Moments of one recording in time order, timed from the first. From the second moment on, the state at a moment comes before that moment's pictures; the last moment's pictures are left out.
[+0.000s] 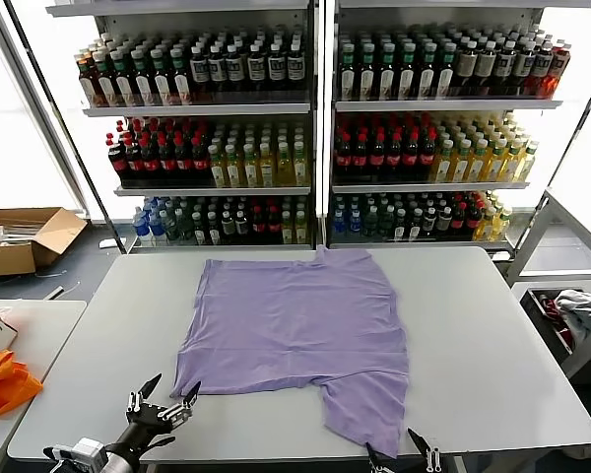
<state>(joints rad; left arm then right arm) 1.61 -1.20 -0.66 -1.94 -0.40 0.19 0.25 -1.88 1.30 0.44 2.18 0.12 -0.27 -0.06</state>
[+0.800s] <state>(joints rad) 1.60 -1.15 -0.64 -1.83 -0.46 0.16 0.26 -1.91 1.28 0.46 2.18 0.16 -0.27 -0.09</state>
